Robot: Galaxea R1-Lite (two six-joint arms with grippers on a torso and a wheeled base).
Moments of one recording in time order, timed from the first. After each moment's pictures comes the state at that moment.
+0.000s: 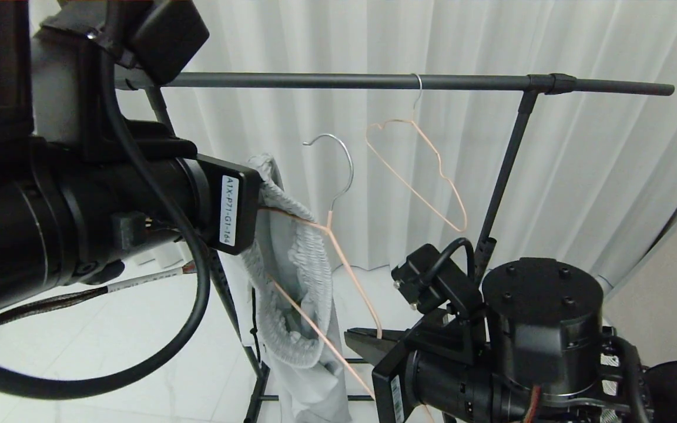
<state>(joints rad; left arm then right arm) -0.91 1.38 -1.25 0.19 0.56 0.00 1.13 1.72 -0.78 -0.64 -0.09 0.28</state>
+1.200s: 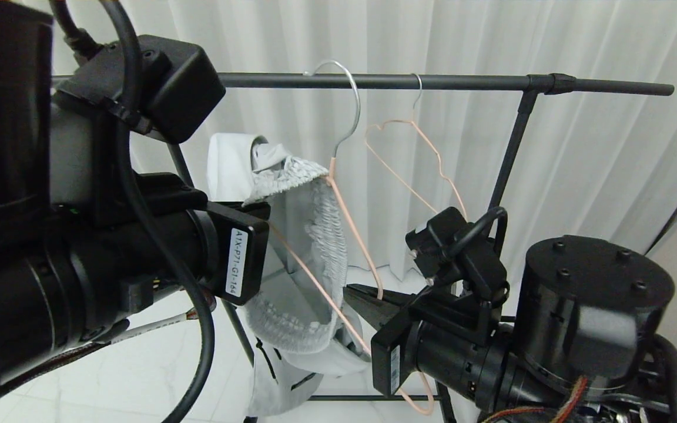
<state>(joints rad) -0.96 1.36 -1.15 0.18 0.60 -0.03 1.15 1.70 -0.79 -0.81 -0.18 0.15</state>
